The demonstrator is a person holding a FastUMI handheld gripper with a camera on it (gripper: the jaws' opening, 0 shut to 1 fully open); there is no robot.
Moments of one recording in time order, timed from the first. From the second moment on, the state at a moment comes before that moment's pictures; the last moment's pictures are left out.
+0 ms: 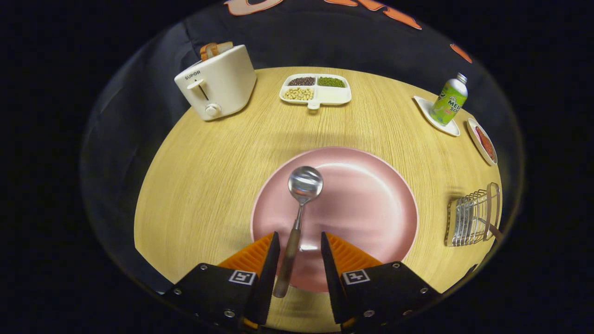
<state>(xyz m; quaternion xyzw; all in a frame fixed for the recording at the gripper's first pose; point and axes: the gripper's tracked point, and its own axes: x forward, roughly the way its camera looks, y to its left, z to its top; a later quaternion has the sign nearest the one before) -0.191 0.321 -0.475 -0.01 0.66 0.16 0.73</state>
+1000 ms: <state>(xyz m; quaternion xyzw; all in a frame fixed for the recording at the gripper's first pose) -0.169 0.260 -0.447 0.03 0.65 0.14 0.74</state>
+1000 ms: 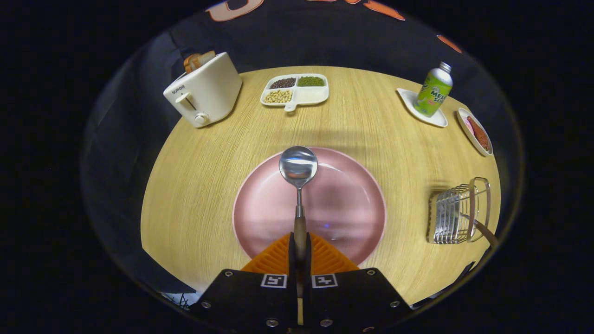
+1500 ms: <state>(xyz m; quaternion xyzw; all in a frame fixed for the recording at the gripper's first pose) -0.131 0.148 -0.374 0.05 0.59 0.08 0.80</state>
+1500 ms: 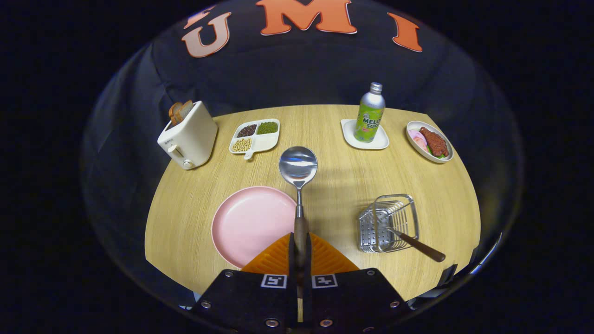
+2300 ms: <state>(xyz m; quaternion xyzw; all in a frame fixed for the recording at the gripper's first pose) -0.167 0.021 -0.384 -0.01 0.69 0.09 0.72</state>
